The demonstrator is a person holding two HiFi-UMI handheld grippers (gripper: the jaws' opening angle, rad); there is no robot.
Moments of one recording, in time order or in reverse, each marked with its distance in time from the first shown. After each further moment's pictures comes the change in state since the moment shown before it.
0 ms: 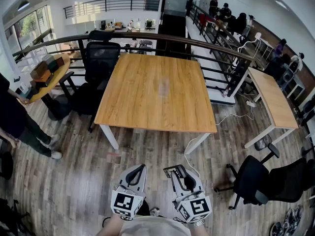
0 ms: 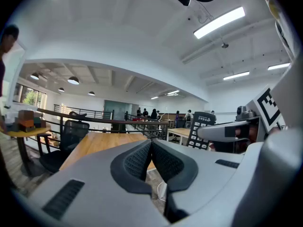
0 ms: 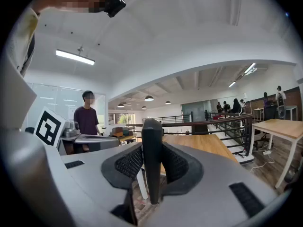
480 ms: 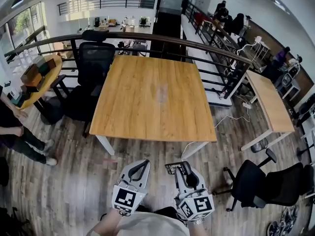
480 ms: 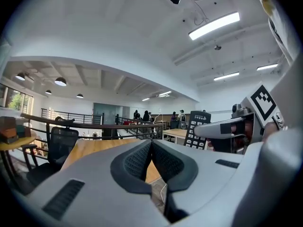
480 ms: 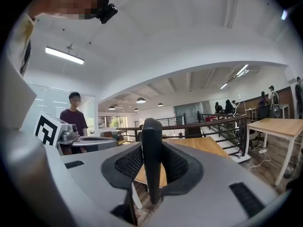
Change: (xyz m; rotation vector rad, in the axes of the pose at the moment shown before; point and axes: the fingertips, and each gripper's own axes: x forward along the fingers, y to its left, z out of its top) left arm 0.096 0.090 0.042 0.074 -0.022 -0.103; right arm 0.121 -0.035 0.038 0.053 -0.037 -0.084
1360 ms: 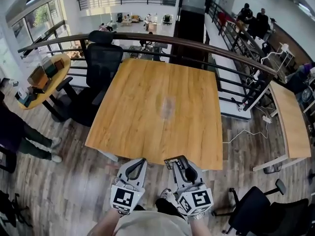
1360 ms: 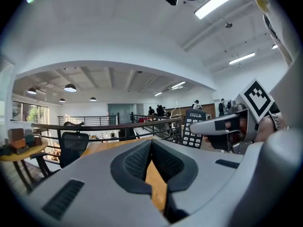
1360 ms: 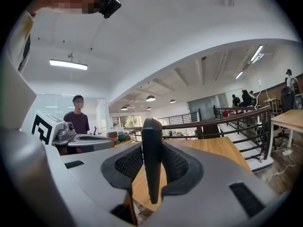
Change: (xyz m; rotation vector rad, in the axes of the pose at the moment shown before) left arm 0.238 0.080 0.005 0.051 0.013 0.208; right arm 0.213 -0.183 0.017 0.010 0.024 0.207
